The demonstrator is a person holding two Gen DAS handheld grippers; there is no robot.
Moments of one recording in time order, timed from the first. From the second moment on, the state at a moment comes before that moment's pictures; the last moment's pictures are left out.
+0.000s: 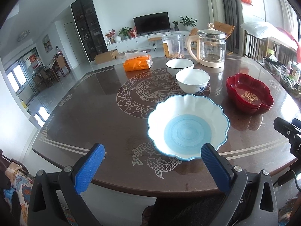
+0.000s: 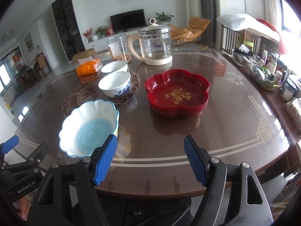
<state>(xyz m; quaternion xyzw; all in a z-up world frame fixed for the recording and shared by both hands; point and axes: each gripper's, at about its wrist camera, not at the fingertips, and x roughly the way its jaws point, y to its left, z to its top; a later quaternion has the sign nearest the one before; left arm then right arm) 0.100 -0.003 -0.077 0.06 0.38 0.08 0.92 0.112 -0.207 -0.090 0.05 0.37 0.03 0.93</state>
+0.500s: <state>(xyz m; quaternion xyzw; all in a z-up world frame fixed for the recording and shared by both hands) 0.101 0.001 -0.075 0.06 0.38 0.09 0.92 0.110 -0.203 -0.090 0.03 0.35 0.06 0.93</state>
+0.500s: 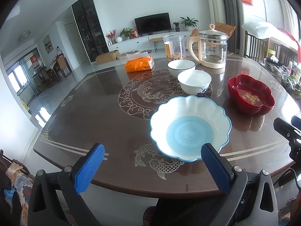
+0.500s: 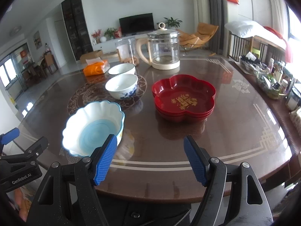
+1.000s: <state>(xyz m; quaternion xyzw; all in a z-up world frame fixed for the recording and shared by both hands) 0.129 0.032 -0.129 -0.04 0.50 0.02 0.87 0.127 -0.212 -0.106 0.06 0.36 0.10 0.93</state>
